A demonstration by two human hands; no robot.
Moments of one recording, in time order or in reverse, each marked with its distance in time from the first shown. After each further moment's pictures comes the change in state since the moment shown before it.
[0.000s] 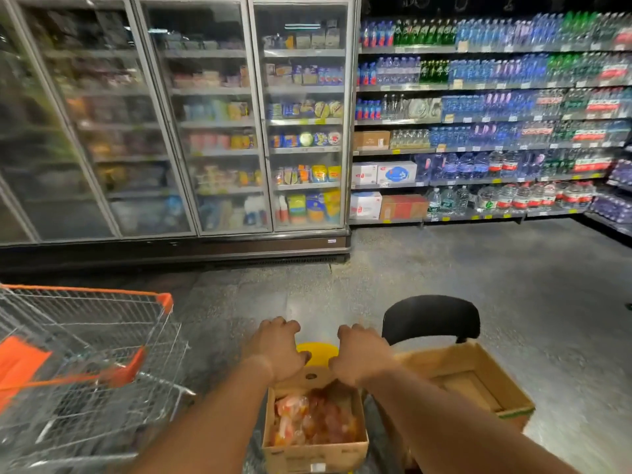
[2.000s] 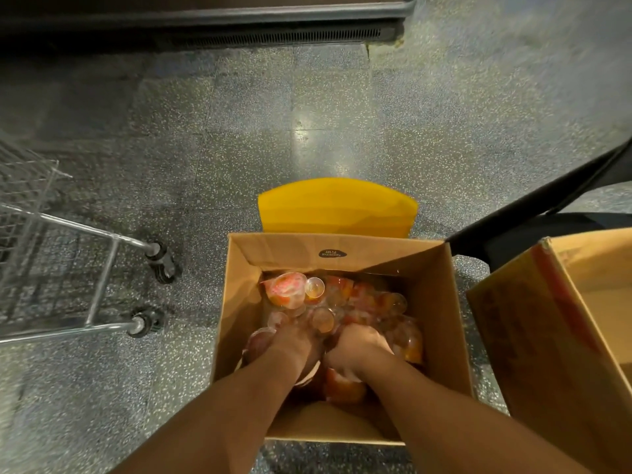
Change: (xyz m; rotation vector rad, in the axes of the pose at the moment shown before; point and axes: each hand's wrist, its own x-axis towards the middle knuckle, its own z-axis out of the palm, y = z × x) left_hand 0.309 -0.165 0.563 0.314 -0.773 0.037; right_hand 0.375 0.103 0.549 0.230 -0.687 0.283
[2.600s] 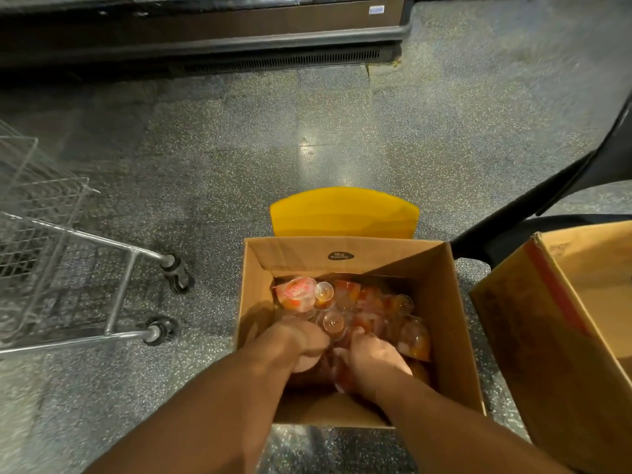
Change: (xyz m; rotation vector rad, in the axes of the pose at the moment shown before) left_hand -0.014 -0.020 -0.023 -0.506 -0.153 -0.171; right_hand -0.024 0.008 0.010 -0.045 0.069 -0.064
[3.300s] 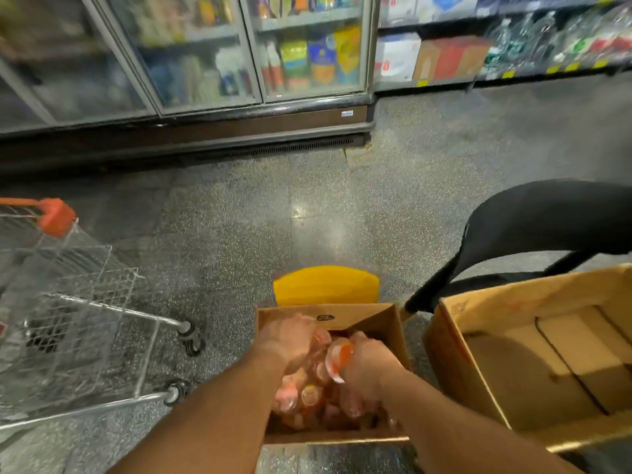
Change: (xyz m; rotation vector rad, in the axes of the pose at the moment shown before) left_hand -0.196 0.042 -0.102 0.302 0.434 0.311; right_hand -0.144 -0.032 -0.129 -0.081 0.100 -0.123
